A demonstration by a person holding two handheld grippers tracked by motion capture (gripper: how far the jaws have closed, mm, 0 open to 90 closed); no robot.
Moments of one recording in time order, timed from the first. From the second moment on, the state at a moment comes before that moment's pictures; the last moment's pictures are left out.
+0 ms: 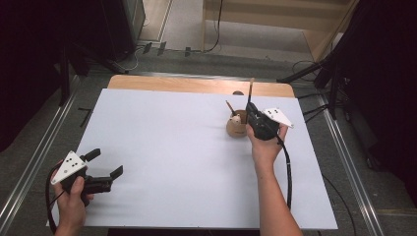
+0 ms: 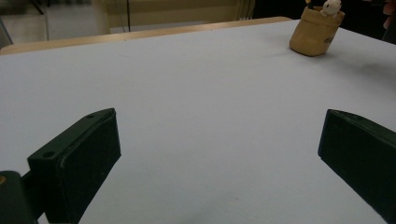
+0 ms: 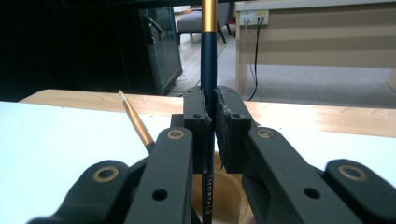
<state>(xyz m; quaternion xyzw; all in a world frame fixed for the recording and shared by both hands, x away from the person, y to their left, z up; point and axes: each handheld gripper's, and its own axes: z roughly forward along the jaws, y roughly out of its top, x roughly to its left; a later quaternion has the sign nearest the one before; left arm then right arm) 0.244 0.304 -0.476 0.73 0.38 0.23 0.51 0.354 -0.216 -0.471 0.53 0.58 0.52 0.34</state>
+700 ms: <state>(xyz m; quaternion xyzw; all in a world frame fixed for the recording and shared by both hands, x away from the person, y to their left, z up) 0.245 0.303 -0.476 0.74 0.38 0.23 0.51 0.351 -0.225 -0.489 0.55 0.58 0.49 0.33</state>
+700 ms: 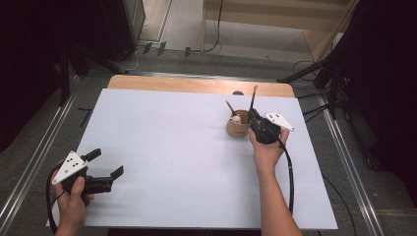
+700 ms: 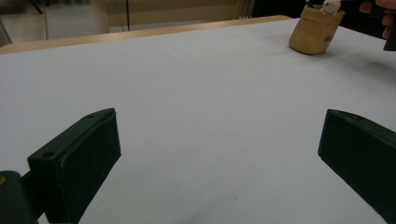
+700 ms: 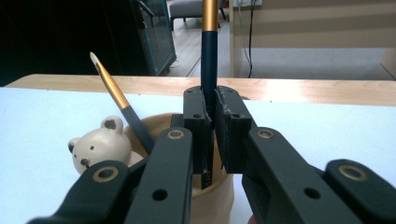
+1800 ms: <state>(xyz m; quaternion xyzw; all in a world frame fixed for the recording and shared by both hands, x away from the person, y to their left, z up) 0.245 0.303 -0.476 0.74 0.38 0.23 0.51 0.323 -0.230 -0.481 0.54 0.61 0.49 0.31</state>
